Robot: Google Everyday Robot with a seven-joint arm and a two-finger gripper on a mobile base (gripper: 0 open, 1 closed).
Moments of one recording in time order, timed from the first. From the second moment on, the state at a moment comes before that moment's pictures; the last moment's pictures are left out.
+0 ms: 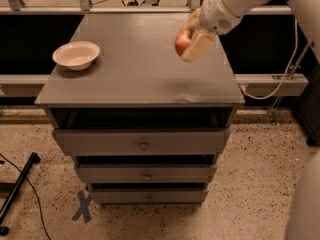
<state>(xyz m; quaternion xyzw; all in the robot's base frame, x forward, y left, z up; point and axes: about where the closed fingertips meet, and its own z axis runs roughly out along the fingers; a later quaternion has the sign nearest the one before) 0.673 -0.078 0.944 -0.70 0.63 0.07 0.33</state>
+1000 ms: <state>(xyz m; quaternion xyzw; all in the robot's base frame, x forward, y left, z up) 0.704 -0.004 0.978 -0.69 0.56 0.15 0.44</state>
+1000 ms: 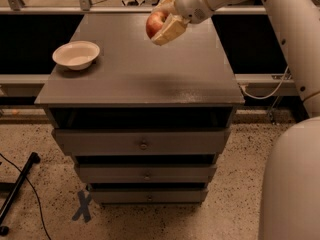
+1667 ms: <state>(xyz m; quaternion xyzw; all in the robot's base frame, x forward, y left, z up) 0.733 0.077 0.928 -0.69 0.53 0.18 0.46</state>
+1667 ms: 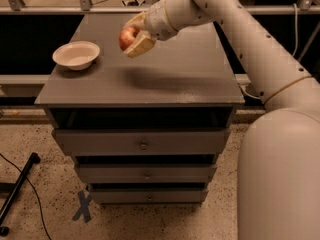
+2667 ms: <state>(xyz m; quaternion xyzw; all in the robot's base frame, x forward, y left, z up) 0.749 0.226 0.923 -0.68 0.46 0.26 0.50</state>
